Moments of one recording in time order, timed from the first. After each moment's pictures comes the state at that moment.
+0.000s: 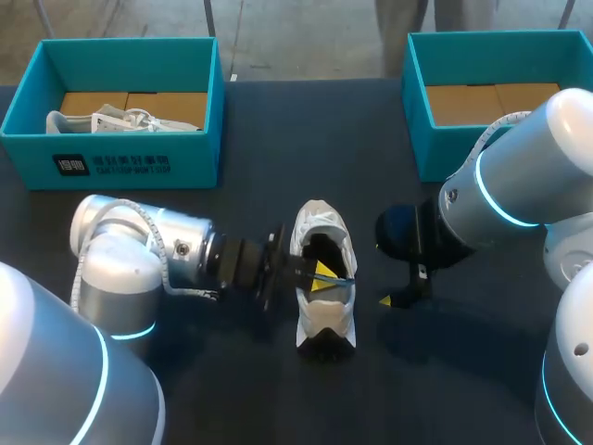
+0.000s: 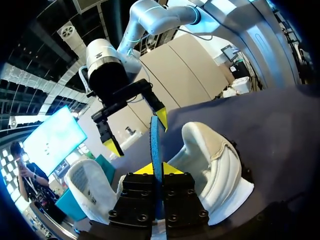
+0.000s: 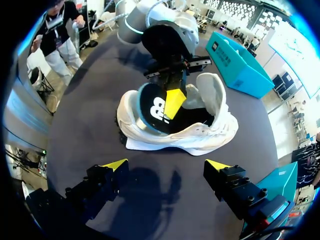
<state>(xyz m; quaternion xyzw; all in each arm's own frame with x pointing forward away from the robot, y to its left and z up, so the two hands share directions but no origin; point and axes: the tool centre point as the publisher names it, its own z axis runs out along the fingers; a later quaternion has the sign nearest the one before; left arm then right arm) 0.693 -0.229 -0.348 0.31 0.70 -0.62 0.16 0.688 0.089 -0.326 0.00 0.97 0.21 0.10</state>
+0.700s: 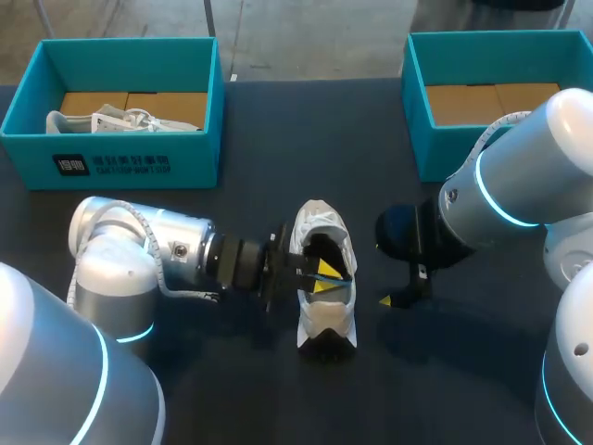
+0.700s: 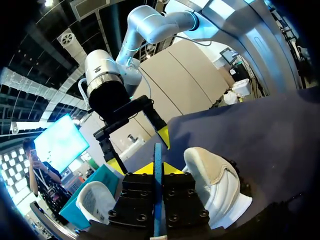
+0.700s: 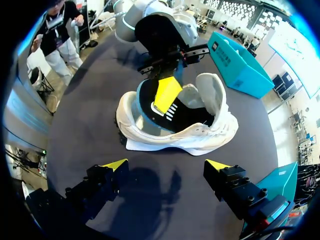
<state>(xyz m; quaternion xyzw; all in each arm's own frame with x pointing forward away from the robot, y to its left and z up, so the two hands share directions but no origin) 0.675 -0.232 -0.325 0.32 0.68 -0.64 0.16 0.688 0.089 -0.326 0.00 0.97 0.21 0.10</state>
